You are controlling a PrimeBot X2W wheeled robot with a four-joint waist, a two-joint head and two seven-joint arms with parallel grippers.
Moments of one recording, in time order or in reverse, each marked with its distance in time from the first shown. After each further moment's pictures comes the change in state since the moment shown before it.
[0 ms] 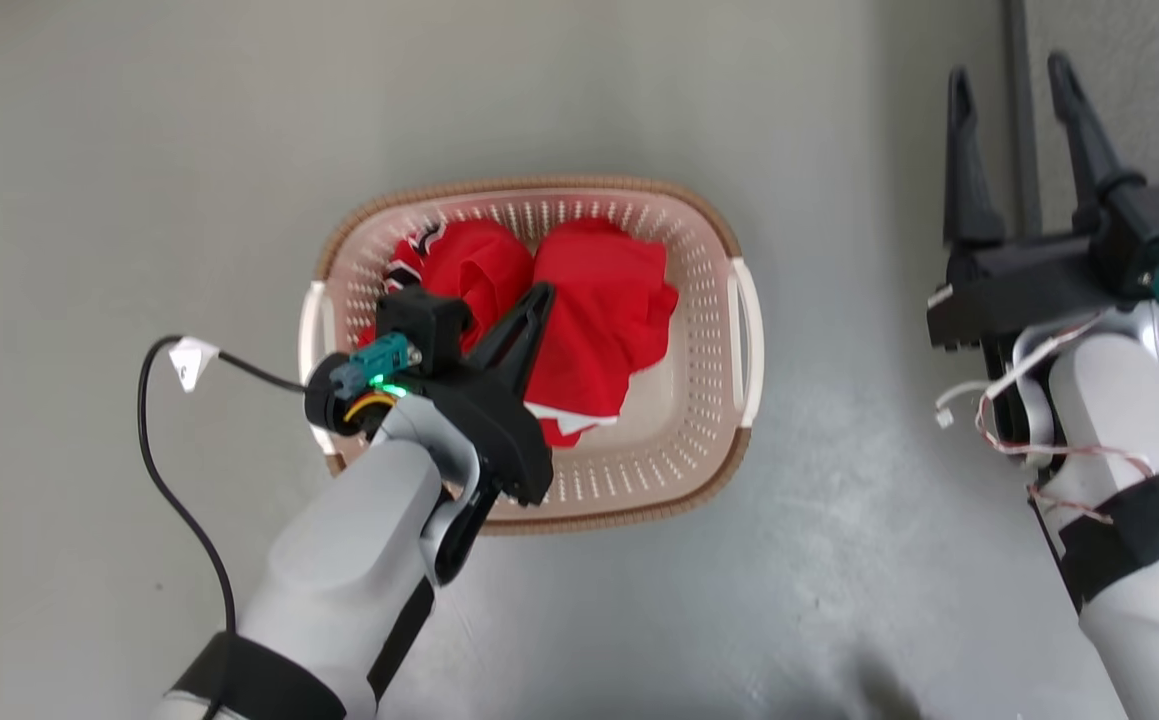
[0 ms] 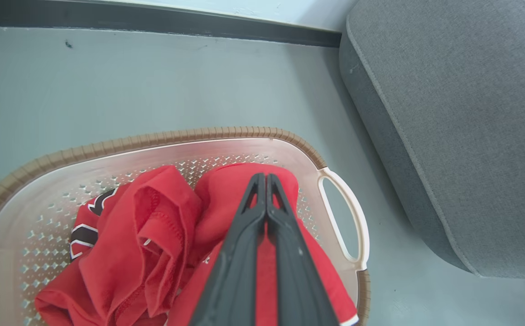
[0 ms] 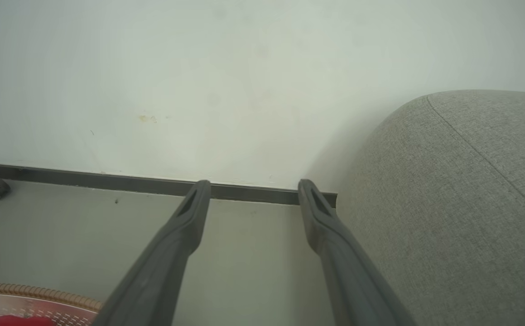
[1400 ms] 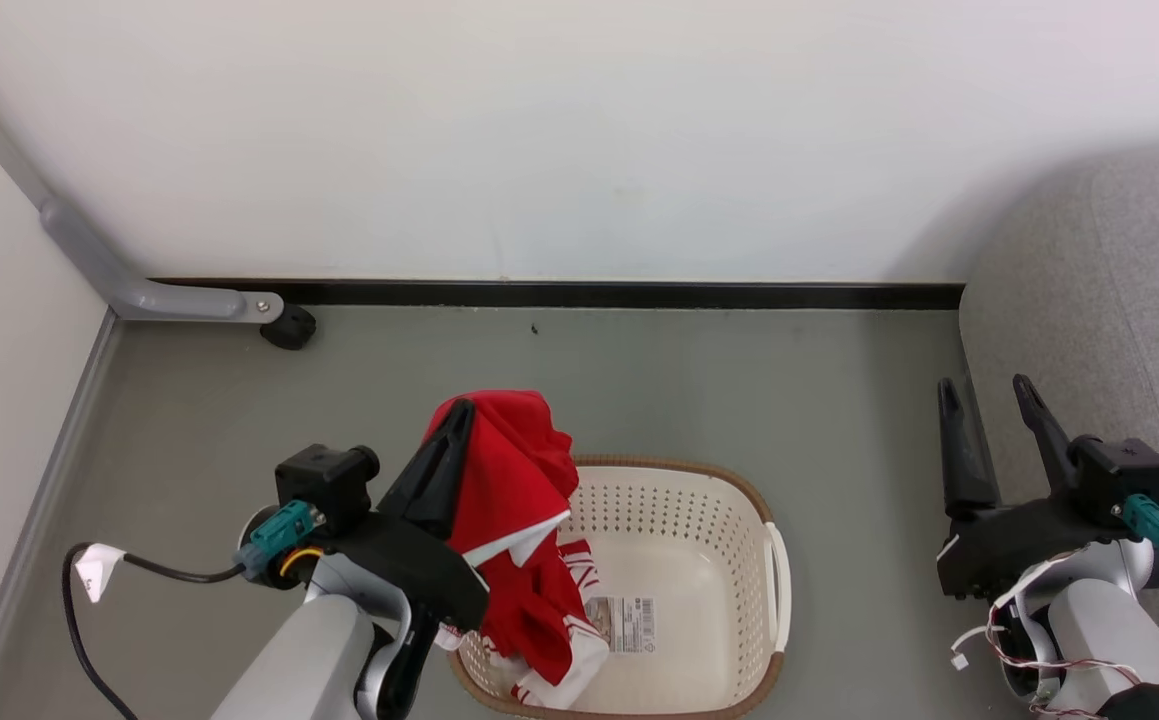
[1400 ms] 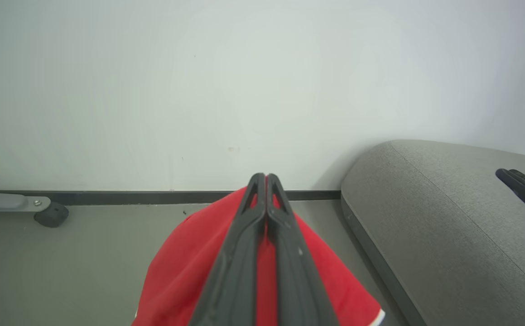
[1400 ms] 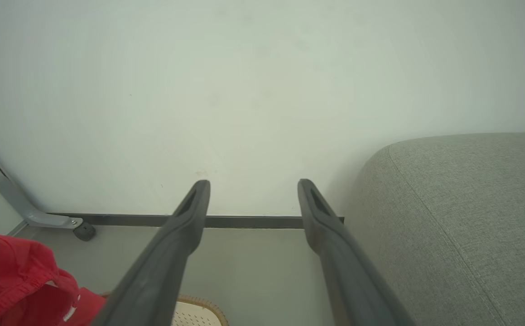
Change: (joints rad) left arm 0.387 0.082 0.310 -0.313 0.176 0.021 0.000; right arm 0.339 0.041 -0.090 0.125 0.069 0.097 0.000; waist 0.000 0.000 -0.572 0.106
